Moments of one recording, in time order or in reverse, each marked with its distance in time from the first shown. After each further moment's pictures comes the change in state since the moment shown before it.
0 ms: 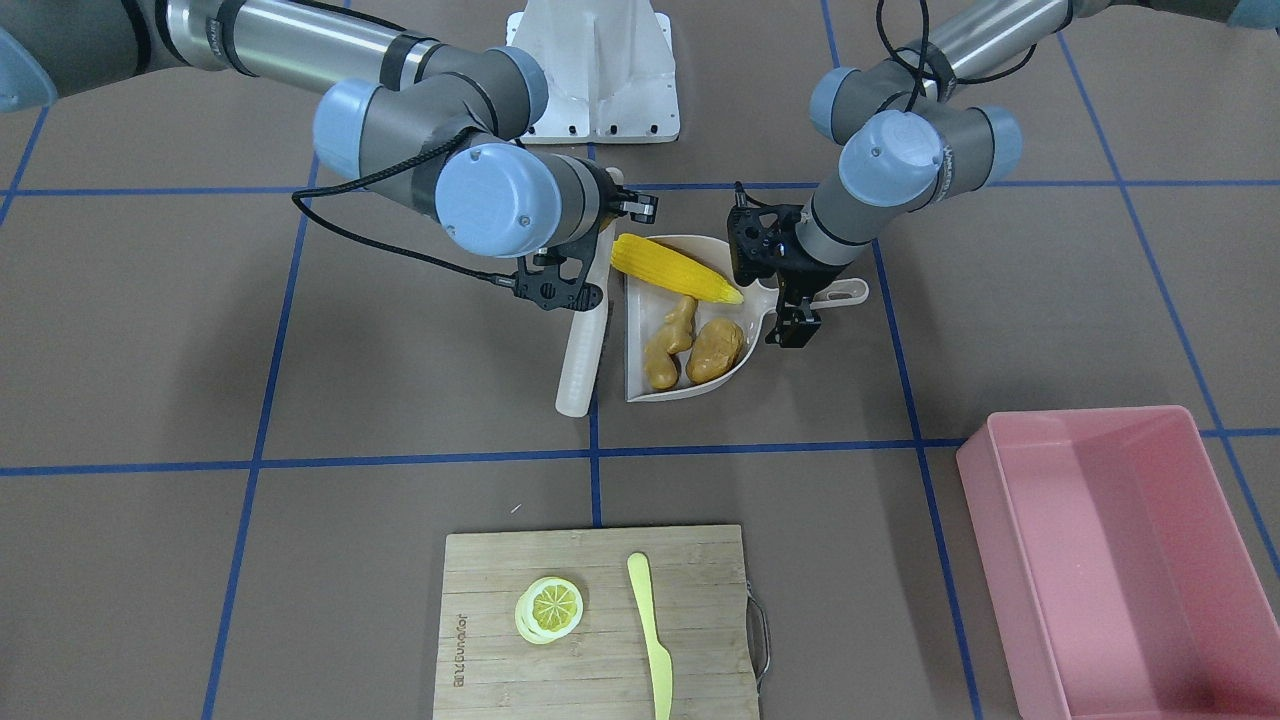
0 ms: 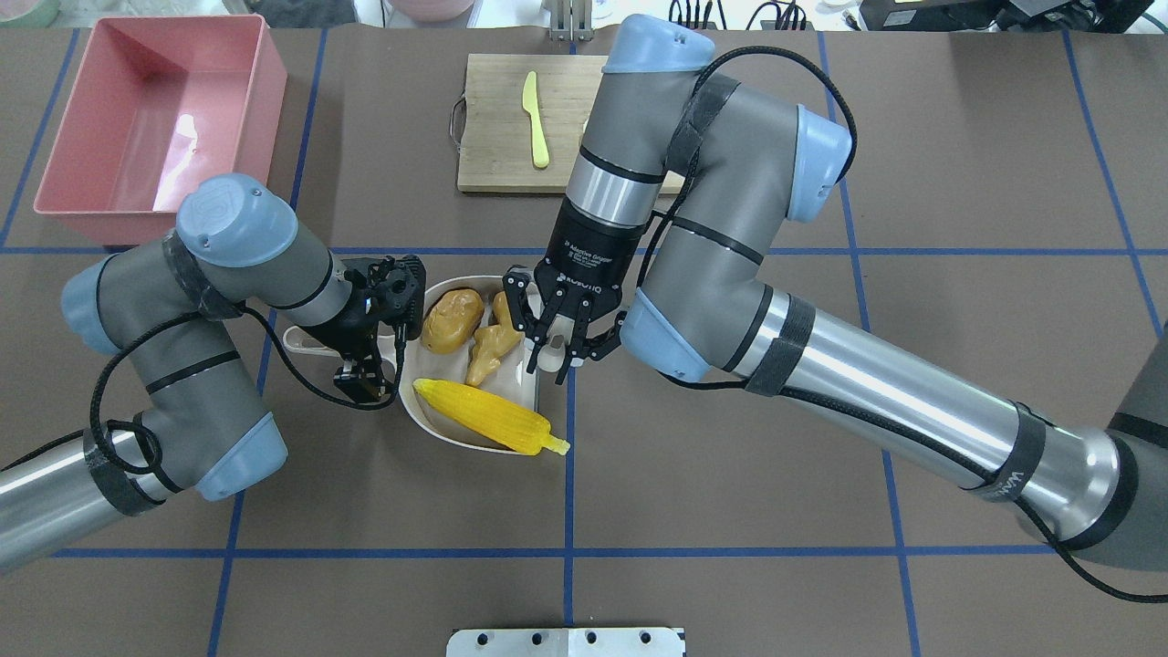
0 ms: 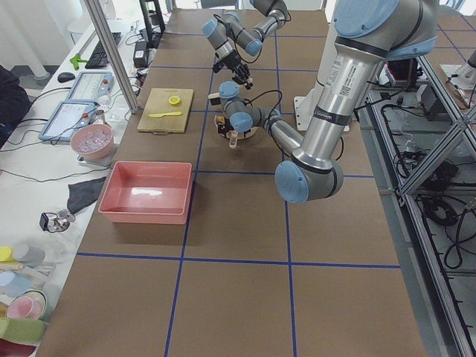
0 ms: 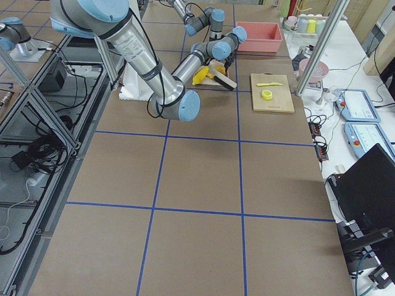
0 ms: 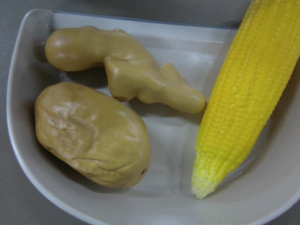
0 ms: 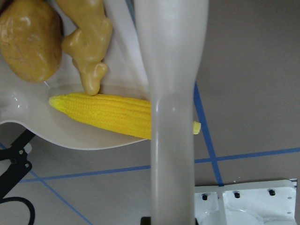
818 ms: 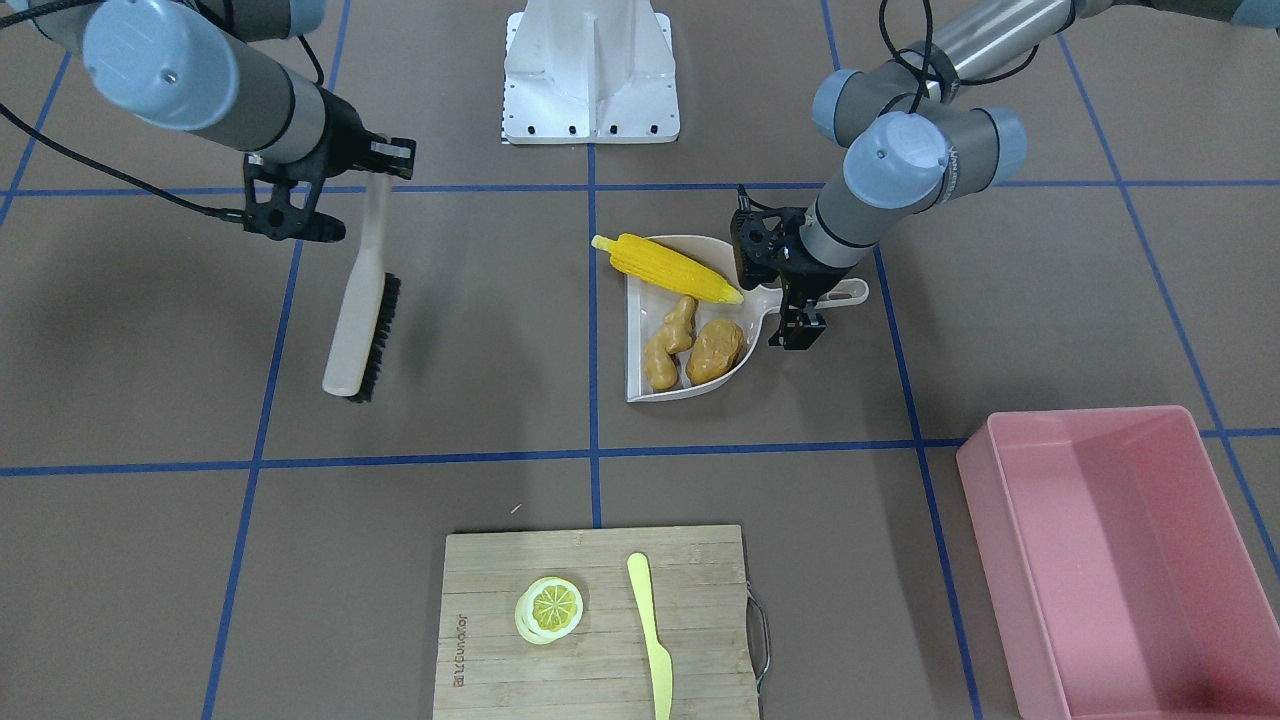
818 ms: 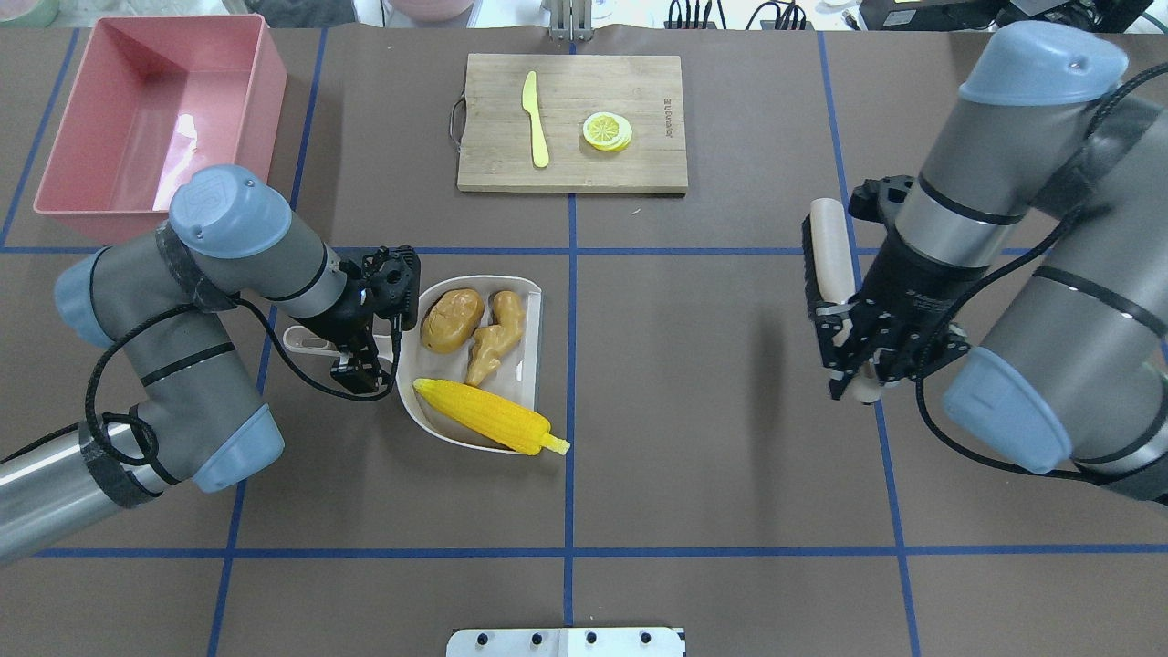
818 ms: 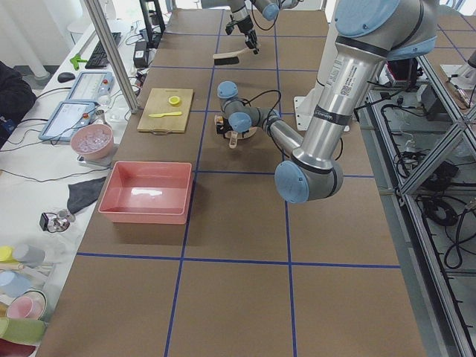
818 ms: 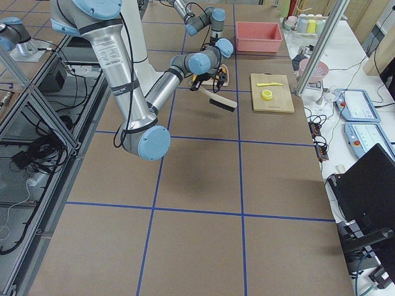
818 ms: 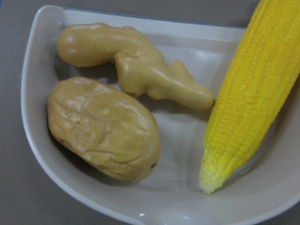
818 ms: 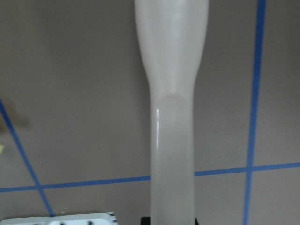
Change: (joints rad) left arm -0.017 0.000 0.005 0.000 -0.001 -0.010; right arm 0.152 -0.481 0.614 -0.520 -0.275 -0.565
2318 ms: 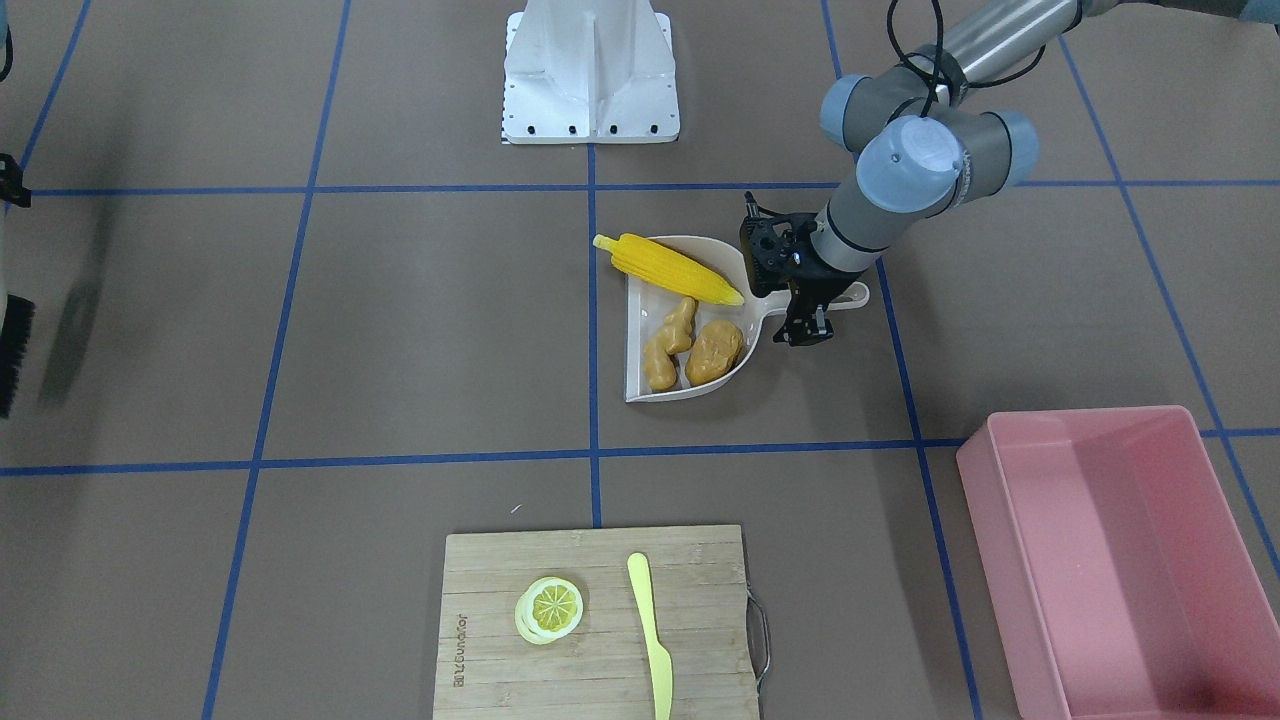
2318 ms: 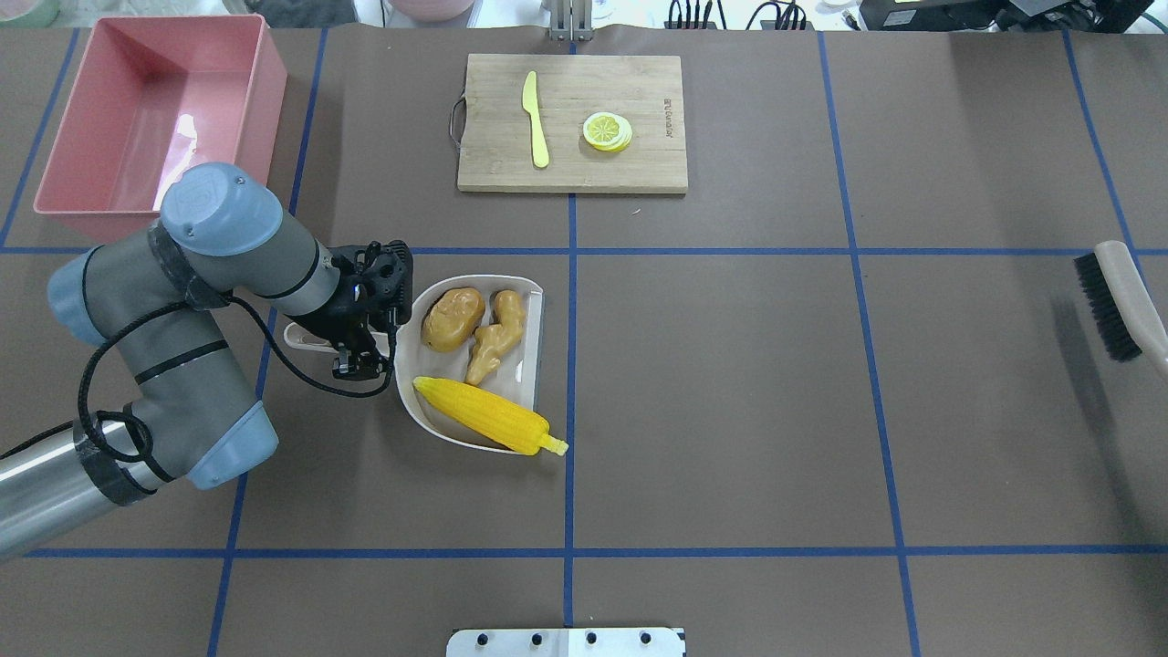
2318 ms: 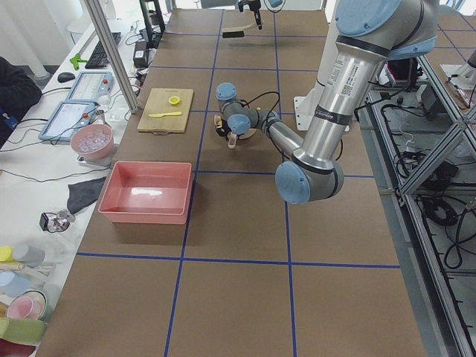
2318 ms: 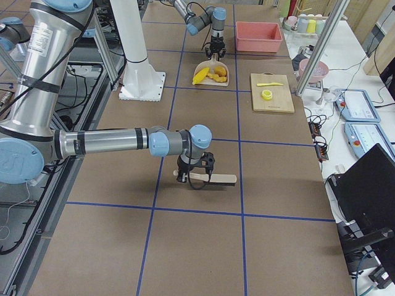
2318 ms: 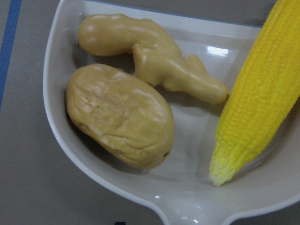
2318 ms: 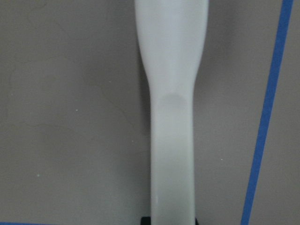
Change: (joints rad) left arm -0.005 0.009 0.005 -0.021 -0.007 -0.042; right arm 0.319 -0.685 -0.203 0.692 -0.068 -0.480
